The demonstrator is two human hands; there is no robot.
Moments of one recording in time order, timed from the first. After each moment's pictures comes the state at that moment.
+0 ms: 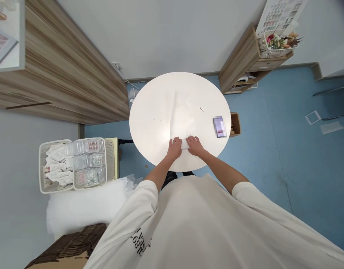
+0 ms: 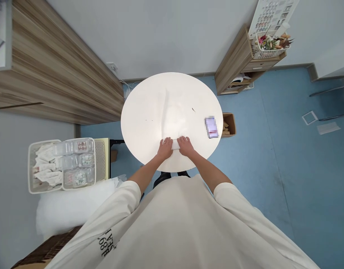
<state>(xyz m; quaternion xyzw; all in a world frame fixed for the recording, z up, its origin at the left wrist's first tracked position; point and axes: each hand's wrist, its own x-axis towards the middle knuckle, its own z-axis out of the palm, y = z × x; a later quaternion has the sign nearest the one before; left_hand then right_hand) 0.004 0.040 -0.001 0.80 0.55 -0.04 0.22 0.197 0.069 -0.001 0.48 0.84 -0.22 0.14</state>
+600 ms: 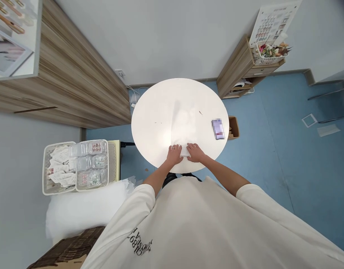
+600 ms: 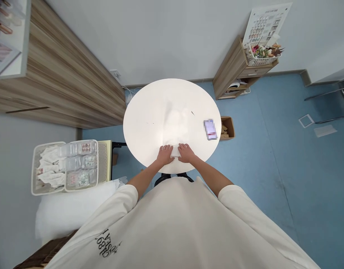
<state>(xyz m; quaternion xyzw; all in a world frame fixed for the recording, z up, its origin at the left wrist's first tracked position) -0.003 0.017 0.010 0.80 0.54 -0.08 0.23 0.201 0.042 0.020 0.43 0.86 -0.24 0.16</state>
